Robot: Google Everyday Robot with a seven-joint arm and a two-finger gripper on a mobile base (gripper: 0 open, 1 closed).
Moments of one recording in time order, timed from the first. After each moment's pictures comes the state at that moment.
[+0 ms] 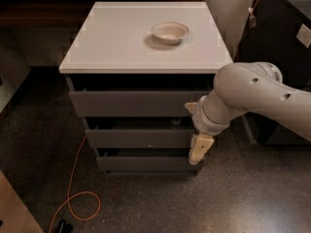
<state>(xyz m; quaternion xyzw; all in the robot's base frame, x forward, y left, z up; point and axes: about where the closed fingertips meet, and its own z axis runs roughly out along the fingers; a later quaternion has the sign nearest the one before) 0.522 -0.122 0.732 -0.69 0.70 0.01 0.20</state>
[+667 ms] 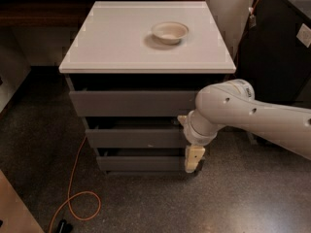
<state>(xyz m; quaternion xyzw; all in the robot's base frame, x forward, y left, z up) 0.532 -0.119 0.666 -0.72 0.68 -0.01 0.17</state>
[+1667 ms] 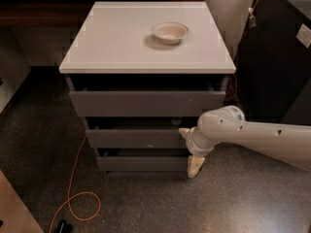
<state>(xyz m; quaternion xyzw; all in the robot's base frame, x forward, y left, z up) 0.572 -0.139 0.549 -0.74 0.65 -0.01 0.18</state>
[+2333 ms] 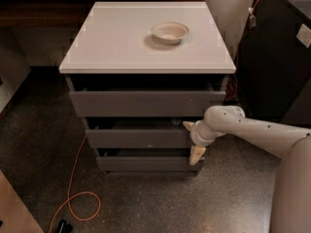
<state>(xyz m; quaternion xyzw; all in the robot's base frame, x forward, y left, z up) 0.654 -0.169 0.493 -0.73 0.65 0.00 0.22</state>
